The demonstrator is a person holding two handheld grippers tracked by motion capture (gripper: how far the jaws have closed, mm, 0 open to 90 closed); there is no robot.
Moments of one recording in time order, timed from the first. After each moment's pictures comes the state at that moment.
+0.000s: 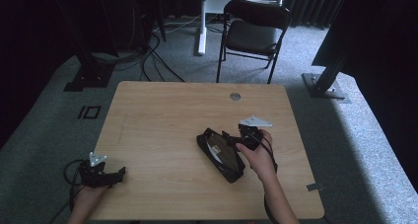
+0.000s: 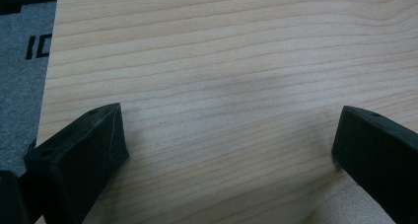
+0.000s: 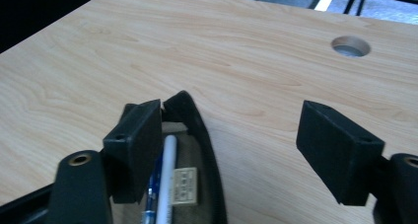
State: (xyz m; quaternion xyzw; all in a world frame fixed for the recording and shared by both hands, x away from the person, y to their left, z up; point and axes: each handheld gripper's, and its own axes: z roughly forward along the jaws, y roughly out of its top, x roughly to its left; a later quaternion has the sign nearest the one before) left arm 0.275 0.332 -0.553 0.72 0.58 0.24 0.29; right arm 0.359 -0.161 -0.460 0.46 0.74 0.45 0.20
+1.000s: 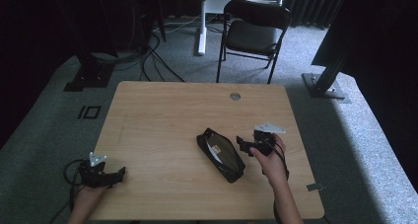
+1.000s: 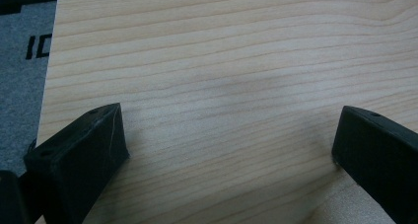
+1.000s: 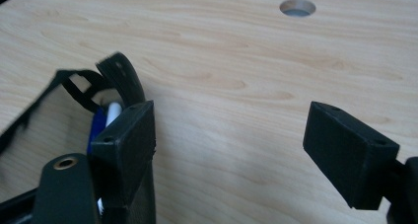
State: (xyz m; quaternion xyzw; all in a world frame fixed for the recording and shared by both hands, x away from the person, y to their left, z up) left arm 0.275 0.332 -0.553 0.72 0.58 0.24 0.29; right arm 0.353 -0.203 -0.485 0.50 0.73 0.42 0.21
